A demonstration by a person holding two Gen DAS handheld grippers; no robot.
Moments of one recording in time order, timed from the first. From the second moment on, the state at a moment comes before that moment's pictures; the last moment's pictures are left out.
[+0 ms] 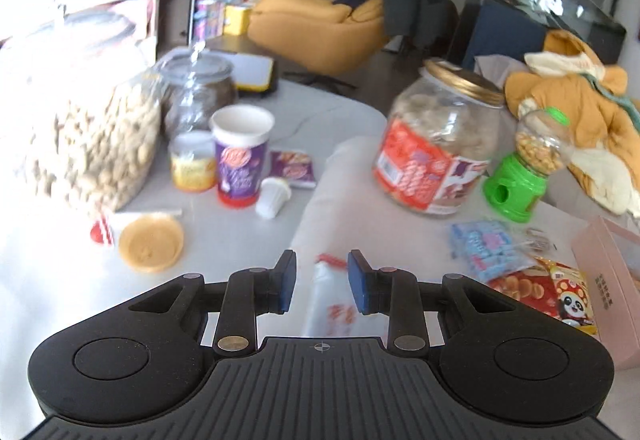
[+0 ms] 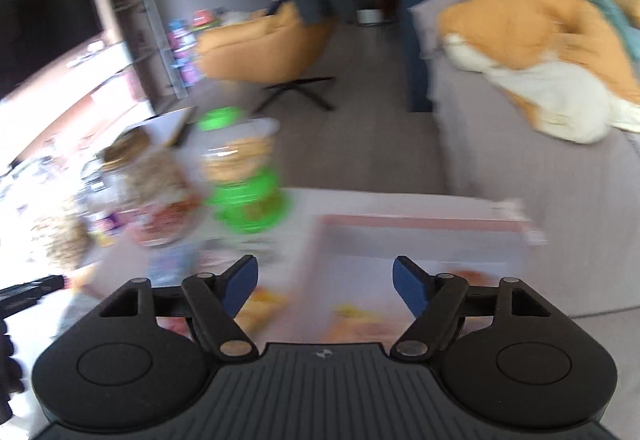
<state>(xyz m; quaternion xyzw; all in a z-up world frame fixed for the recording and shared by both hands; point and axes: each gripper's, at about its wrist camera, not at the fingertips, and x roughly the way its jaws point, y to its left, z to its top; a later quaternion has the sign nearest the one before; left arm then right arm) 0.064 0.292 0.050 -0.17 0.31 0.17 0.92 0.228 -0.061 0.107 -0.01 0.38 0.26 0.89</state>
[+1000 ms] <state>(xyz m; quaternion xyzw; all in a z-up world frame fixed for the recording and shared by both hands) 0.040 0.290 0.009 -0.22 0.30 0.07 0.93 0.219 0.119 0.034 -0.14 0.45 0.29 0.84</state>
